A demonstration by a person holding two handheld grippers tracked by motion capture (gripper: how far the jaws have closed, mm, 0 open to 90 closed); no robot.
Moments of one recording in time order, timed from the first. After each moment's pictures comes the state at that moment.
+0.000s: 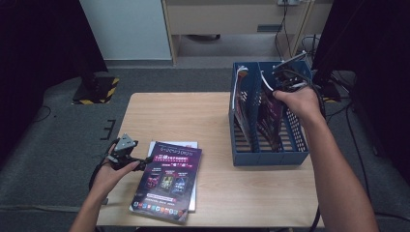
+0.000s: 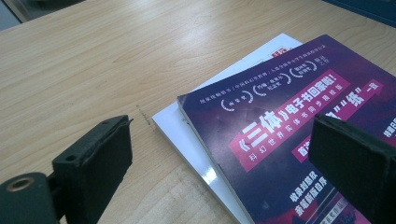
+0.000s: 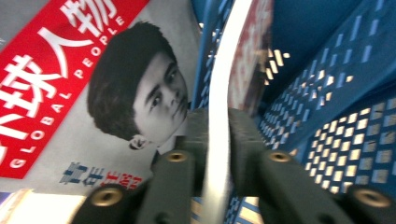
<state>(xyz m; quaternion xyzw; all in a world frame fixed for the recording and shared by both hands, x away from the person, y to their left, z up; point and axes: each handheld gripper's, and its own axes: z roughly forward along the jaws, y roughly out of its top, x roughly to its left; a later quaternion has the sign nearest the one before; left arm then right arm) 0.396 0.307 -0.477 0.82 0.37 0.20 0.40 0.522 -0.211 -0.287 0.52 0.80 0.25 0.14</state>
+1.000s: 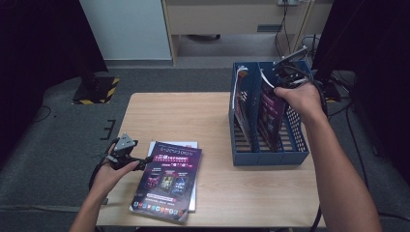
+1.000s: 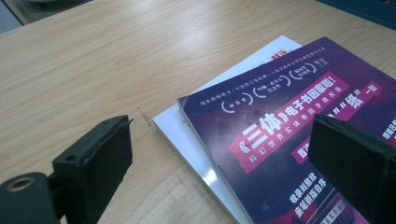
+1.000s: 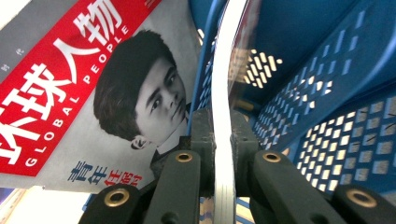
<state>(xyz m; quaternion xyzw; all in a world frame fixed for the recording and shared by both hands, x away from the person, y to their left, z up) 0.395 0.307 -0.475 0.81 0.37 0.21 0.40 0.521 -0.209 -0.273 0.51 0.81 0.25 0.15</state>
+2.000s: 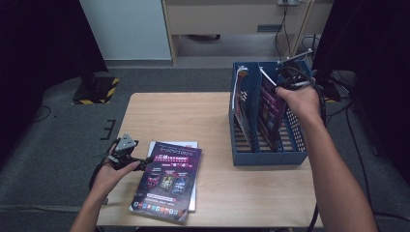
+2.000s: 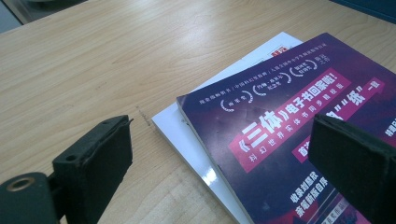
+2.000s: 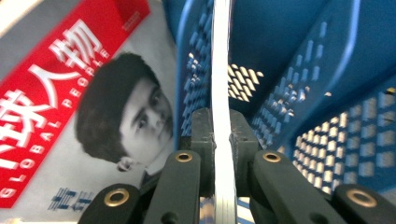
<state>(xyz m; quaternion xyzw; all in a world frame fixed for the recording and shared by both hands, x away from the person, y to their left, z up) 0.396 0.305 -0.476 0.82 0.37 0.21 0.39 0.519 -0.215 -0.279 0.54 0.77 0.28 0.19</state>
